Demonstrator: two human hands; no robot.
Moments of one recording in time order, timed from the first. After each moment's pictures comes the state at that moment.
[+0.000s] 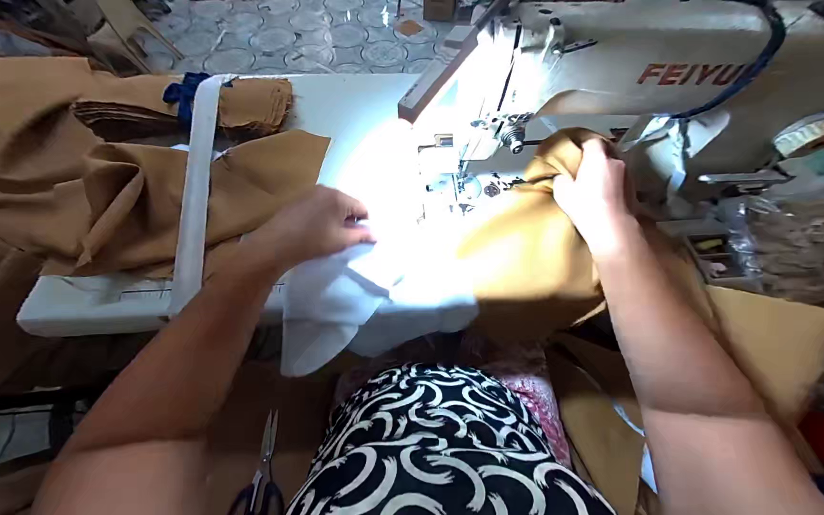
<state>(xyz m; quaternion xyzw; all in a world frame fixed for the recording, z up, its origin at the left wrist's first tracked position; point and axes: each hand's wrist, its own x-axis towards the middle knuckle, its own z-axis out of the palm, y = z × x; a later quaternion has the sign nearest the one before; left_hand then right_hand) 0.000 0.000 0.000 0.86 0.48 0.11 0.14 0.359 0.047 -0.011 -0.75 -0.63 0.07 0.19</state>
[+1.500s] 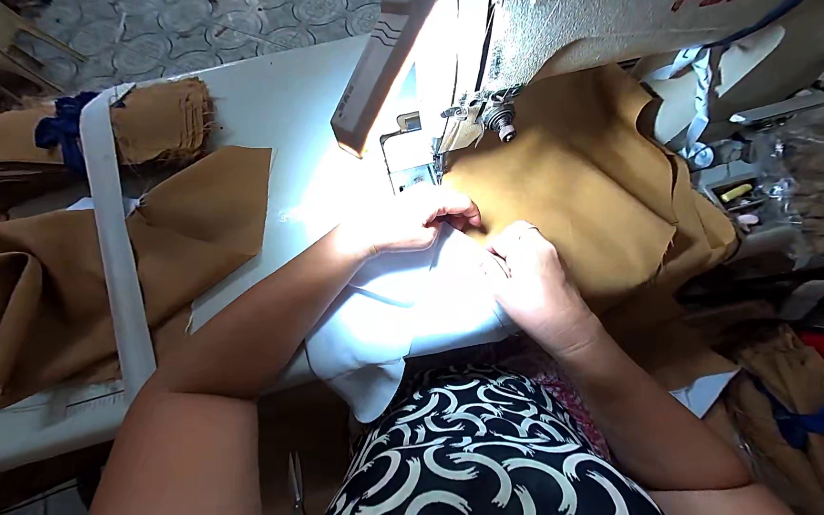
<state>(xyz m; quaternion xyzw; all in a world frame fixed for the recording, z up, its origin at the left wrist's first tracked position) 0.107 0.109 -0.057 0.93 0.09 0.15 0.32 0.285 -0.038 -0.064 -0.63 -0.72 0.10 0.28</state>
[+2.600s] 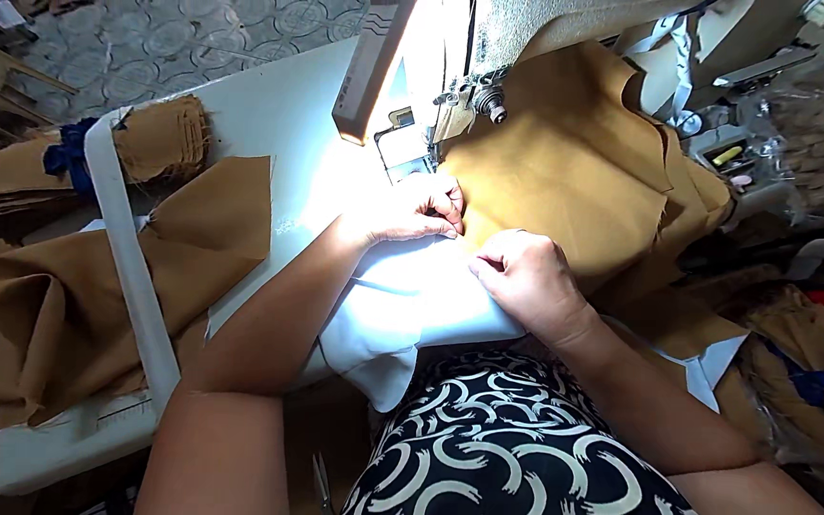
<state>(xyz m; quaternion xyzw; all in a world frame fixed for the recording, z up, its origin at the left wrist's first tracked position) 0.102 0.125 -0.070 0.92 0.03 0.14 0.36 0.269 -0.055 -0.067 -0.63 -0.71 0.08 0.31</state>
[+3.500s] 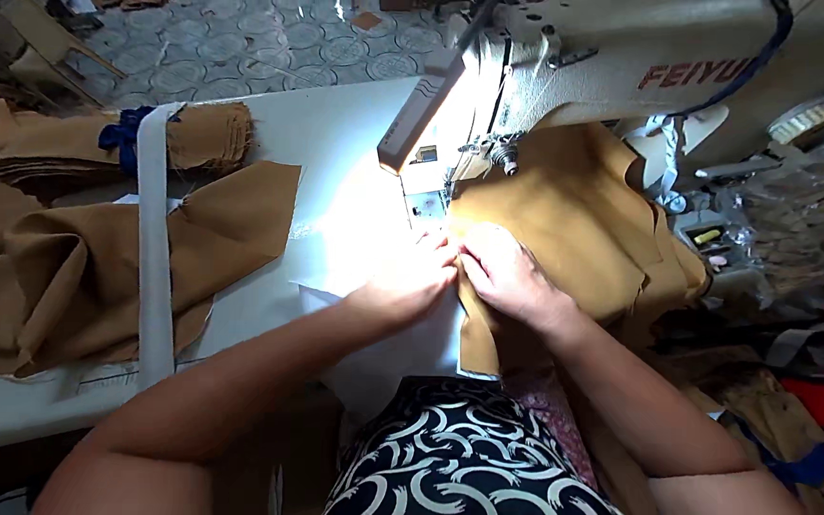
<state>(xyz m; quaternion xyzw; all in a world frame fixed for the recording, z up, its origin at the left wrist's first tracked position) 0.090 0.029 -0.062 0.96 0.21 0.17 0.03 0.289 -0.002 -0.065 -0.47 -0.84 0.08 0.28</state>
